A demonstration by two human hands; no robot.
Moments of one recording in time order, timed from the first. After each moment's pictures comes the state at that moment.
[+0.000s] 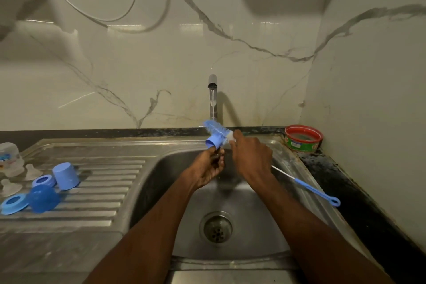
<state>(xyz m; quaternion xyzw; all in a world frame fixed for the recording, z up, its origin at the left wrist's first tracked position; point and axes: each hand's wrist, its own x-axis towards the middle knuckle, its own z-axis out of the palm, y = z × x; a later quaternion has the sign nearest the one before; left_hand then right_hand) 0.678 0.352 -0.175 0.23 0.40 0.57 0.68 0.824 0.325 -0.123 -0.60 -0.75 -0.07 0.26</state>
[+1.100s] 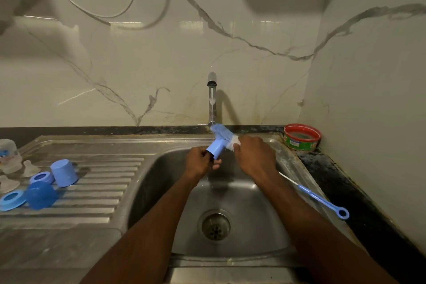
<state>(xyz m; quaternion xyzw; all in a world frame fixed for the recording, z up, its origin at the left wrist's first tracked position) 0.665 0.359 -0.198 0.48 0.56 0.55 0.40 0.835 0.321 -0.113 -0.64 -0.74 0.01 0.23</state>
